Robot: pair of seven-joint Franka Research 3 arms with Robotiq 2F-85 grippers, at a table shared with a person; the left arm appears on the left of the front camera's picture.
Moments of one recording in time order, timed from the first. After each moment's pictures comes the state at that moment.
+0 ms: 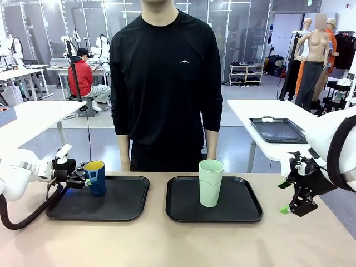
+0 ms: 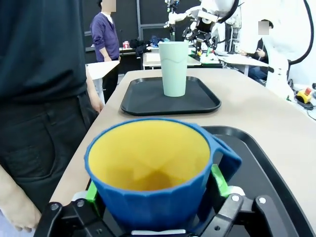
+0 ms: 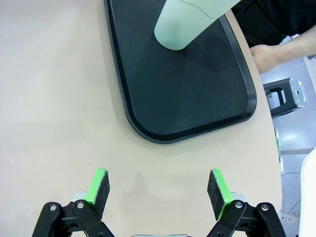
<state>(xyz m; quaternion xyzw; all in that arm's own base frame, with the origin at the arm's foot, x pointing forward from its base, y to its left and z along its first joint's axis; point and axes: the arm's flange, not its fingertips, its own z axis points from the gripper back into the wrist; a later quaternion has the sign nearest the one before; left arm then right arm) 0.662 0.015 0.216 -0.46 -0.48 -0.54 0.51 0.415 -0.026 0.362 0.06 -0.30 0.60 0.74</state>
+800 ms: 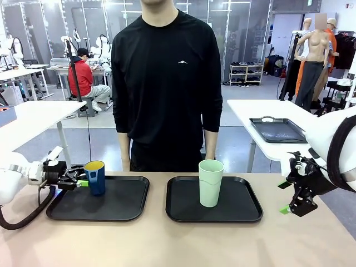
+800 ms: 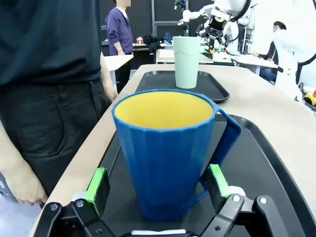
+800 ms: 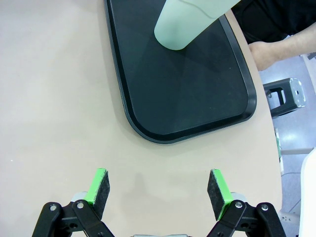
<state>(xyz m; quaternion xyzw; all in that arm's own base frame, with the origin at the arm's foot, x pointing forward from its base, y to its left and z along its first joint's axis) 0.659 0.055 0.208 -0.45 -0.49 -0.52 0.54 0.415 -0.026 0.362 0.06 -0.30 0.60 0.74</state>
